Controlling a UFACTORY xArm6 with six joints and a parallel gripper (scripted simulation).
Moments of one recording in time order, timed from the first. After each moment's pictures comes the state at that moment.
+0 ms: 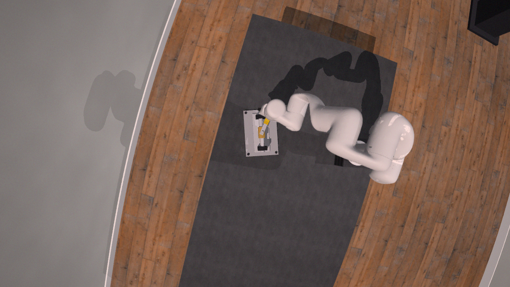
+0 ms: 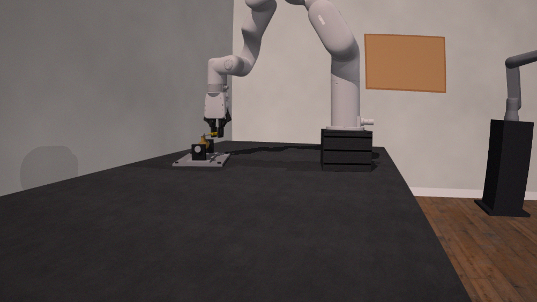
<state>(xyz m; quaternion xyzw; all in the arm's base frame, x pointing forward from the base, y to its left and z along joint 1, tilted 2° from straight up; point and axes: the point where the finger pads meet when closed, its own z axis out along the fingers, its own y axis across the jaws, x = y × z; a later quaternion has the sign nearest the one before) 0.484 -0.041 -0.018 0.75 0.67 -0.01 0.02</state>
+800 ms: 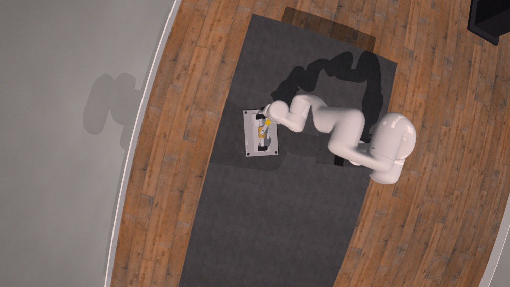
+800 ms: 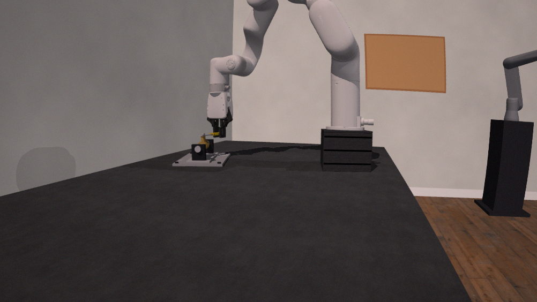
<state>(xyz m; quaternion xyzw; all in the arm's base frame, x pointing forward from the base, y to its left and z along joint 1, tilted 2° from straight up) 0.473 -0.039 -0.018 0.79 0.62 -0.01 0.02</state>
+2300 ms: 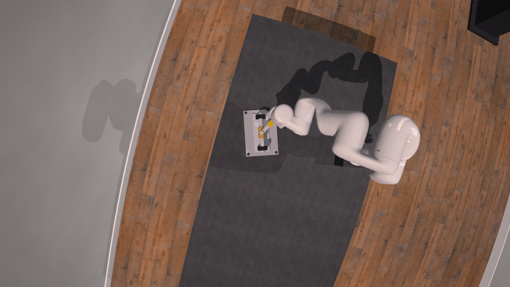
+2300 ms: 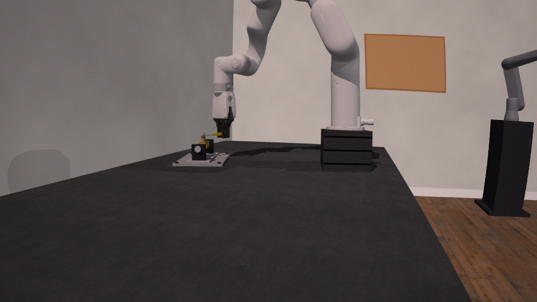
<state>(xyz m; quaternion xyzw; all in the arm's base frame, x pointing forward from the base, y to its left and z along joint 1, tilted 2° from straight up) 0.452 -0.031 -0.019 0.86 0.51 -0.01 0.02</state>
